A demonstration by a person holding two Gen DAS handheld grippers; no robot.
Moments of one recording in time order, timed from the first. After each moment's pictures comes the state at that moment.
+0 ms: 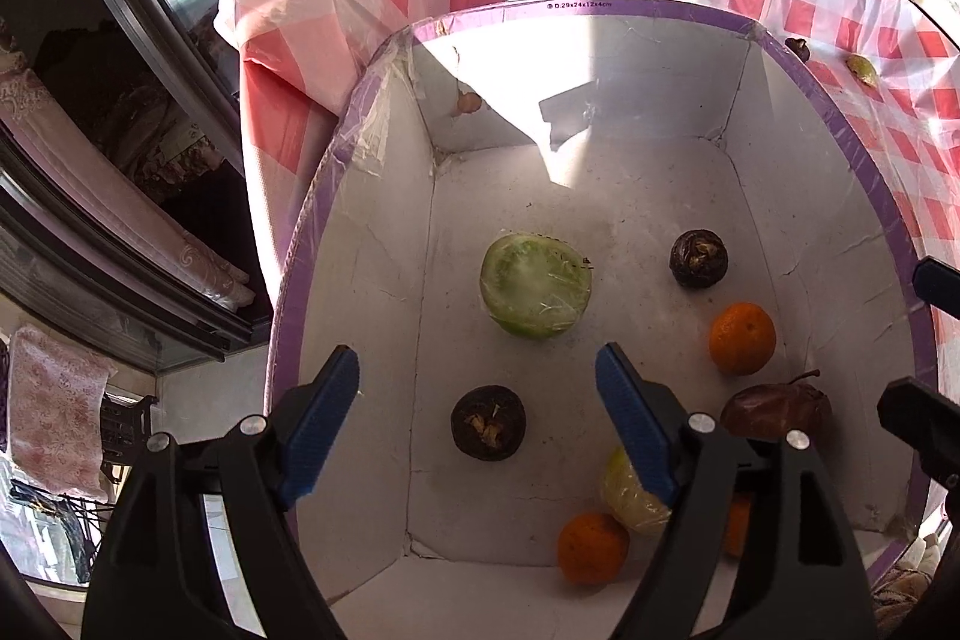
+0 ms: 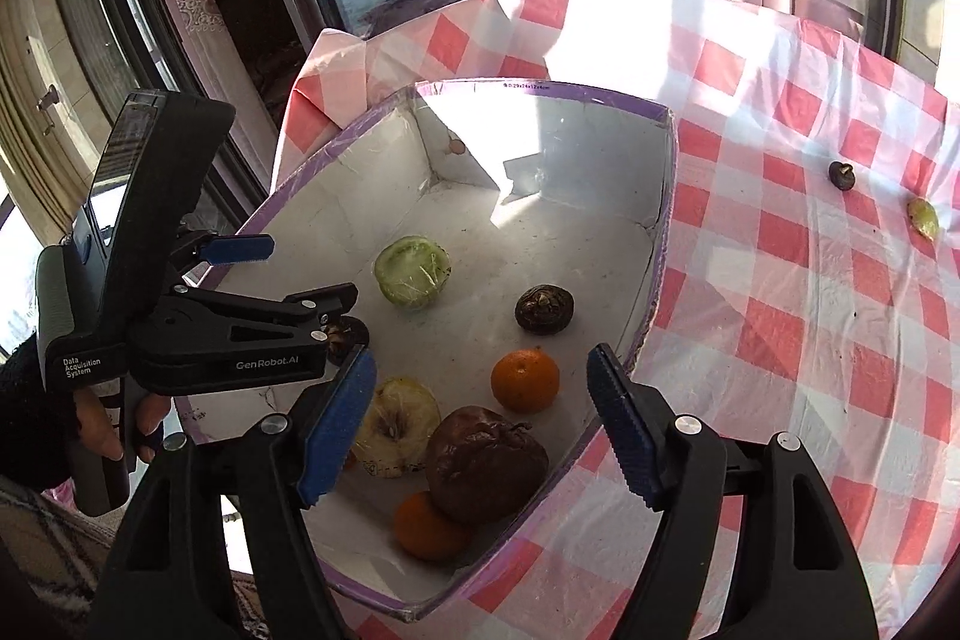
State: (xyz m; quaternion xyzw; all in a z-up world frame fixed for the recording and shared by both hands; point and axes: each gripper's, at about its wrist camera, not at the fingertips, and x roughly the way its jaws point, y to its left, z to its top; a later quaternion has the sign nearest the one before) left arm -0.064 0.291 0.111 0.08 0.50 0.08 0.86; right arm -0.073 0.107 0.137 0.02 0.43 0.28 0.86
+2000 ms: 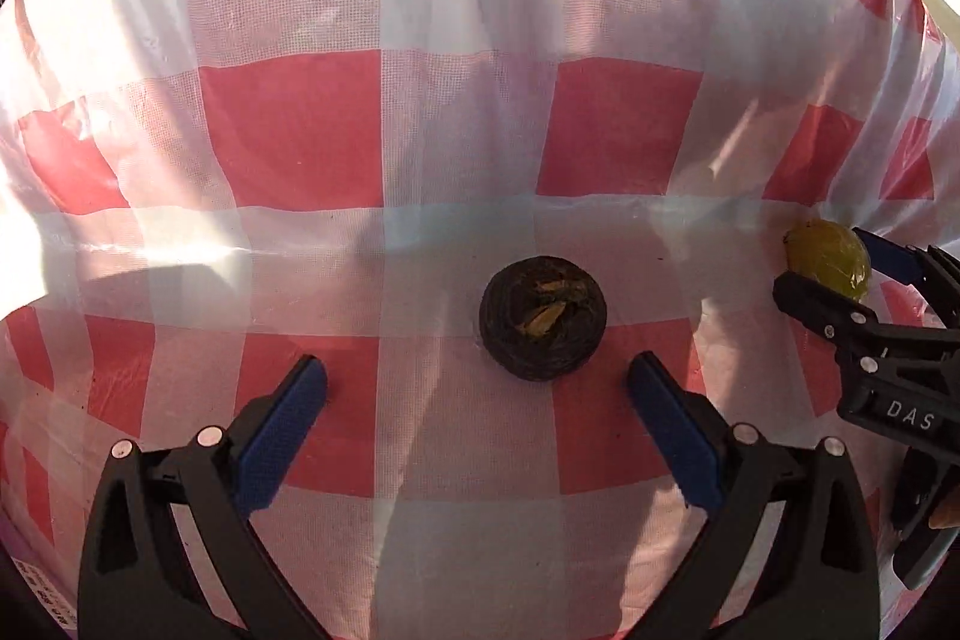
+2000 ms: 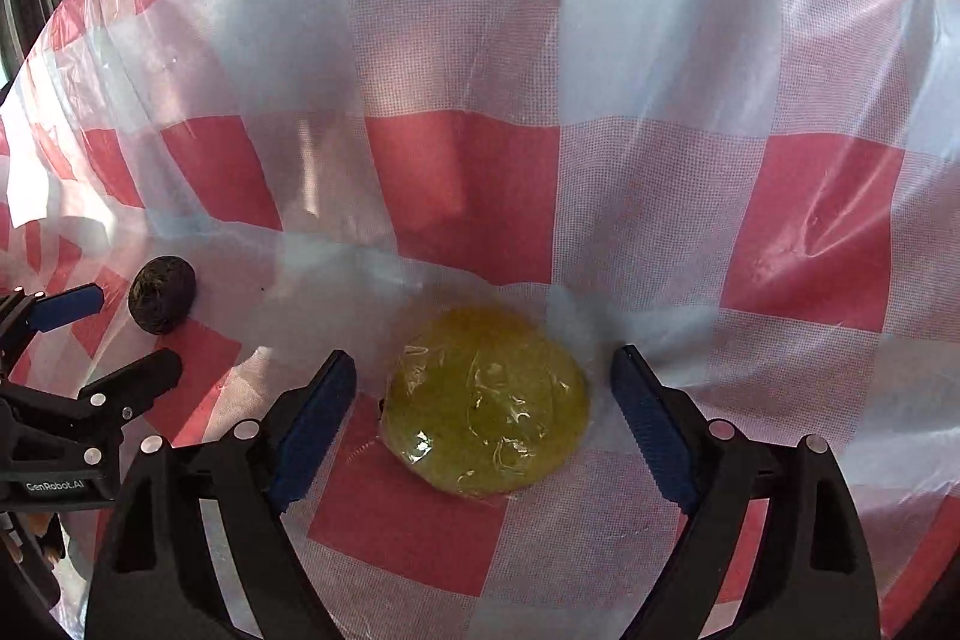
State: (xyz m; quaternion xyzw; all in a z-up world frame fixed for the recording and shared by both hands) left arm 0.302 -0.060 0.005 0.04 0.48 -0.04 0.88; right arm 0.288 -0.247 -0.004 -0.01 0.46 0.09 0.88
